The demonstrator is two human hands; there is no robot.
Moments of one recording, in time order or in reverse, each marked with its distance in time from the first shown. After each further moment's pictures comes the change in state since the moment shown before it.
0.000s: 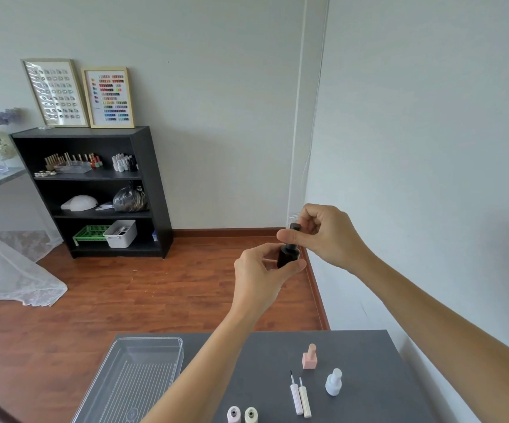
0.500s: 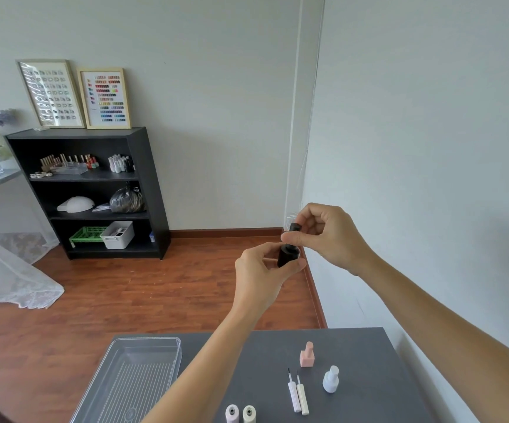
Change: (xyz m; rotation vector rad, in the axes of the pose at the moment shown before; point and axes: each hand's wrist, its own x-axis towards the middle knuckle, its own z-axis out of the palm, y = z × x) left_hand -0.003 0.003 0.005 -0.019 -0.017 0.002; right_hand -0.008 0.006 -0.007 0.151 -0.016 -0.001
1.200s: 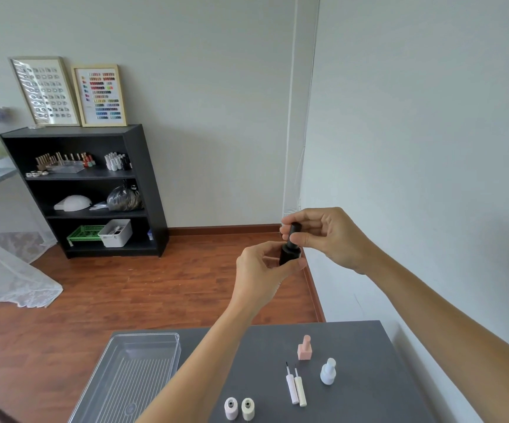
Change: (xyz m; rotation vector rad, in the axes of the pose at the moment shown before) left_hand 0.000 -0.010 0.003 0.029 -0.072 0.012; right_hand -0.010 0.009 -0.011 0.231 -0.184 -0.009
